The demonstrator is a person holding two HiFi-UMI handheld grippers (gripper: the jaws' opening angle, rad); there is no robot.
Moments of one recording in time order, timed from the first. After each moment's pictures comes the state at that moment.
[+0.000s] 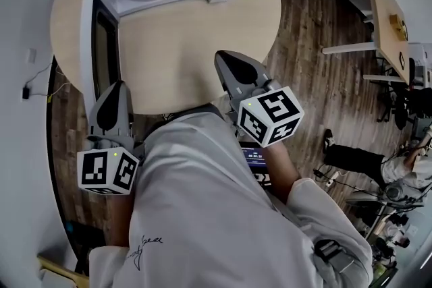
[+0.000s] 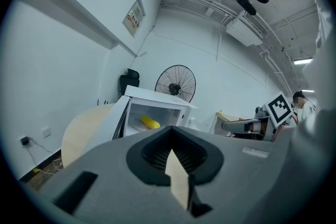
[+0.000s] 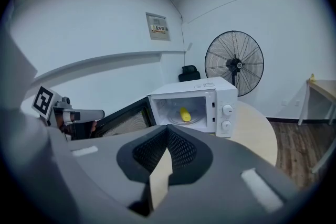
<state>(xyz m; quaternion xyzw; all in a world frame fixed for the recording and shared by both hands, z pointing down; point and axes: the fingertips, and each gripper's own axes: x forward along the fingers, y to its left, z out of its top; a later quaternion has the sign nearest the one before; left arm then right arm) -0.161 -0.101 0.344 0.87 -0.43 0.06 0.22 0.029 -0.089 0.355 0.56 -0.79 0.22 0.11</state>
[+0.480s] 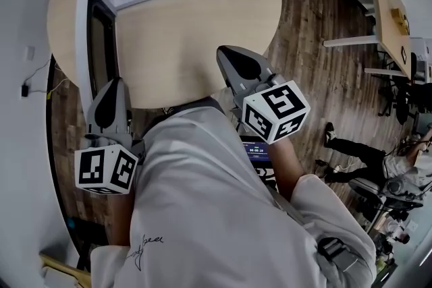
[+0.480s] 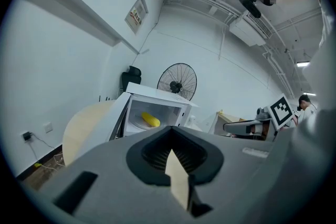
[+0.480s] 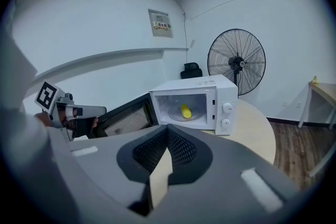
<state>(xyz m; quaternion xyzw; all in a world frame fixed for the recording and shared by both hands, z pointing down) -0.161 -0.096 0.347 0.87 -0.43 0.07 0.23 0.032 -0.079 0.359 0.55 -0.80 0.22 0.13</state>
